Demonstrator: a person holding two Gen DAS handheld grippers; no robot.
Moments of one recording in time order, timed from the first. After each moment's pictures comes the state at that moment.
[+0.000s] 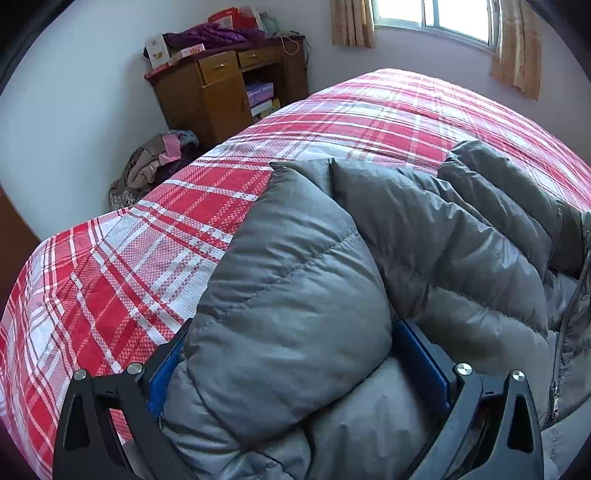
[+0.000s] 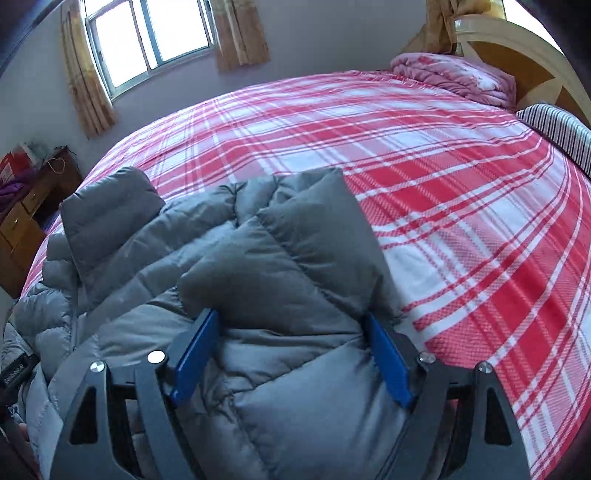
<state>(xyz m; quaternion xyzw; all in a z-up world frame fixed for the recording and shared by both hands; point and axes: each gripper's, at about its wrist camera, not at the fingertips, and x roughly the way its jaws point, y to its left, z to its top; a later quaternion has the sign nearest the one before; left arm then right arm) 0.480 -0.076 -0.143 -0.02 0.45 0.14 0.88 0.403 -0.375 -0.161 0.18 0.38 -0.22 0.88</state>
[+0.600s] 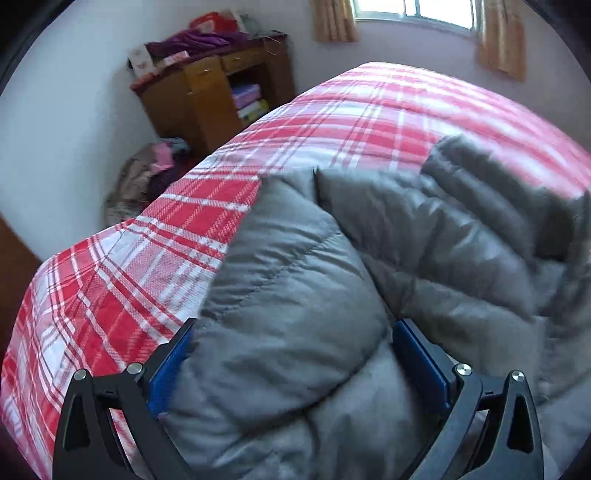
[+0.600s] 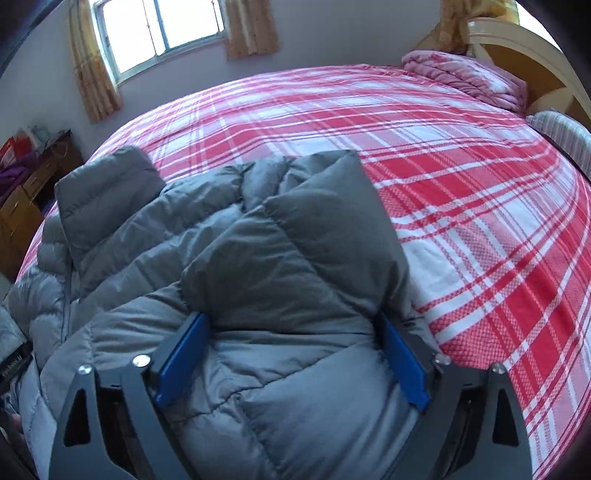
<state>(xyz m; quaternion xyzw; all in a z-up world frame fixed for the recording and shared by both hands) 0.481 -0.075 -0.114 0.00 0.46 0.11 0.88 0.413 -0.364 -0.165 0.16 0.41 -0.20 0.88</state>
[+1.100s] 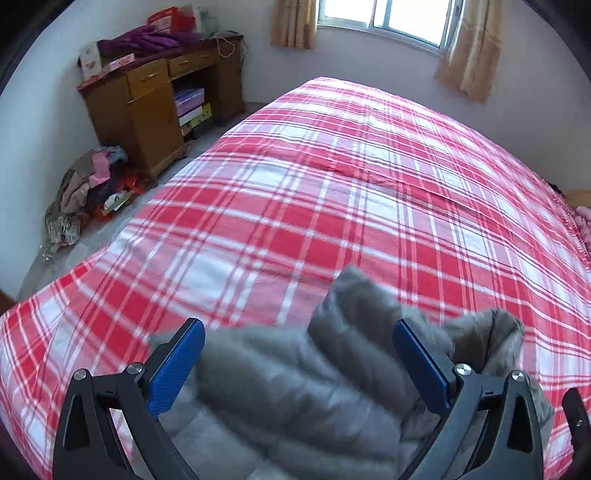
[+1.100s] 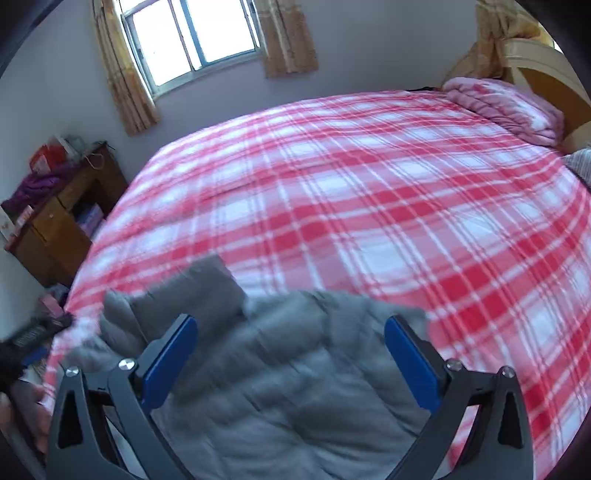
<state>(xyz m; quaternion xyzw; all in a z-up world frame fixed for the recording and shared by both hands) 0.602 -0.121 -0.060 -0.05 0.47 0.01 0.88 0.486 -0.368 -0.074 0.17 0.37 -0.13 0.90</state>
